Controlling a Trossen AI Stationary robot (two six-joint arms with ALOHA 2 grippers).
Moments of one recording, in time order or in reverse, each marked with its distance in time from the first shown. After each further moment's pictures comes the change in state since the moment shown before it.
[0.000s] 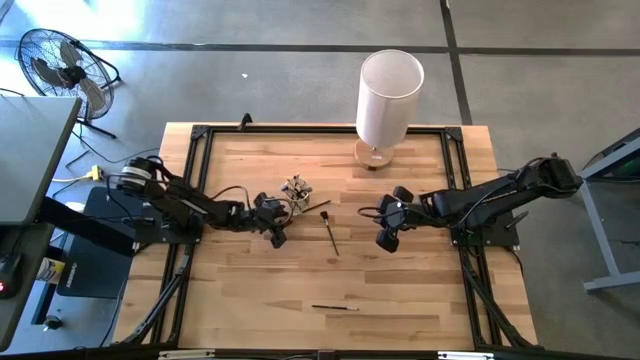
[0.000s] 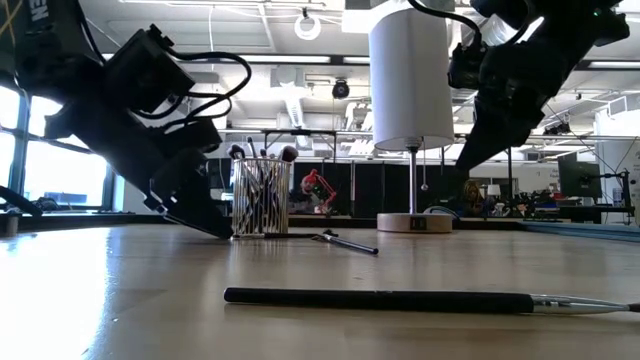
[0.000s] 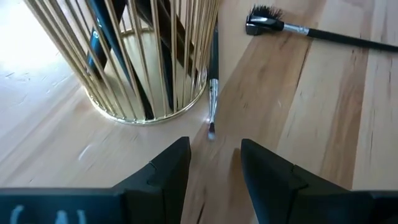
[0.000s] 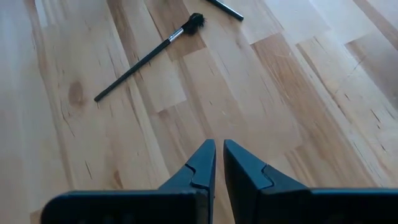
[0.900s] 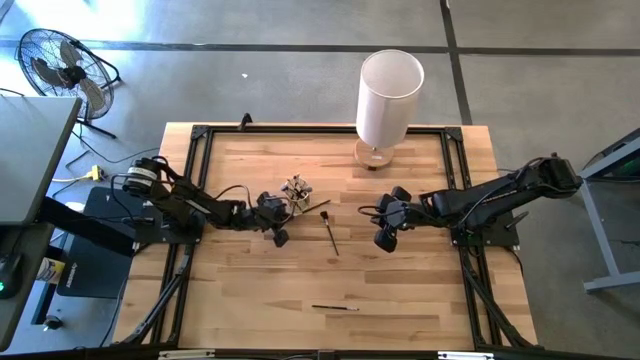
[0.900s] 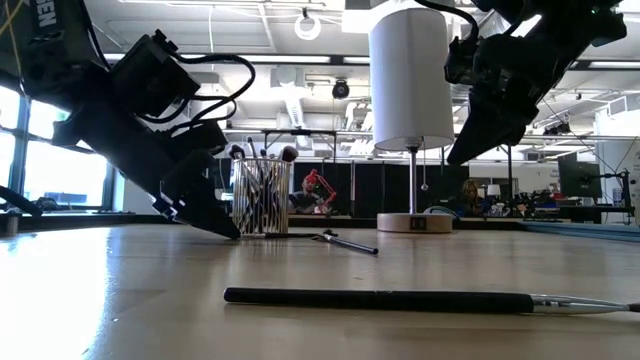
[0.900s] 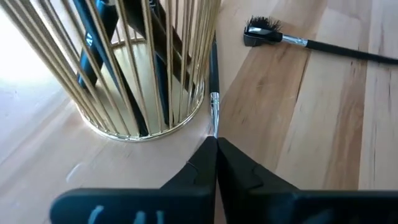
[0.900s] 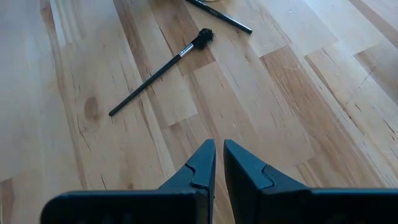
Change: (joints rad) left arm 0.002 0.055 0.001 0.073 0.025 0.011; right arm 0.000 0.000 0.000 0.052 -0.009 0.012
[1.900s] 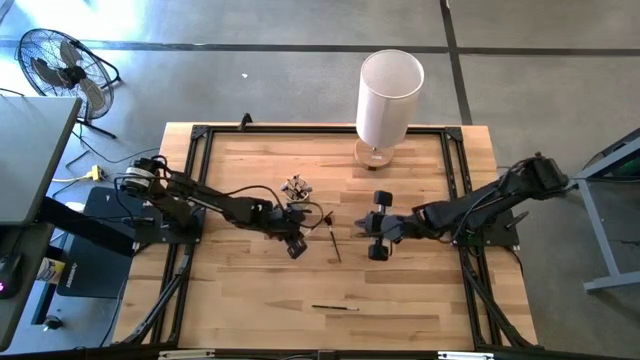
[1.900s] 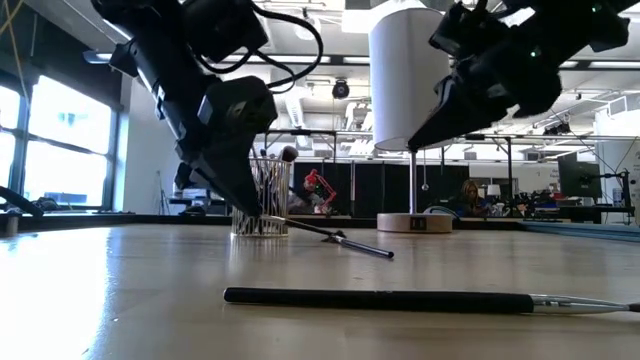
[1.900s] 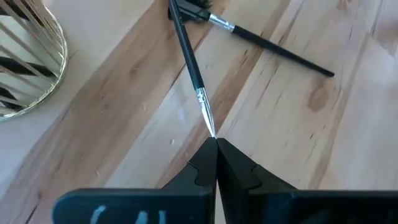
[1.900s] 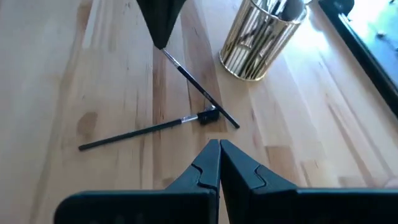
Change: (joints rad) left arm -0.038 -0.050 0.449 -0.701 0.245 -0.266; right arm 0.103 0.130 0.000 0.318 0.181 -0.467
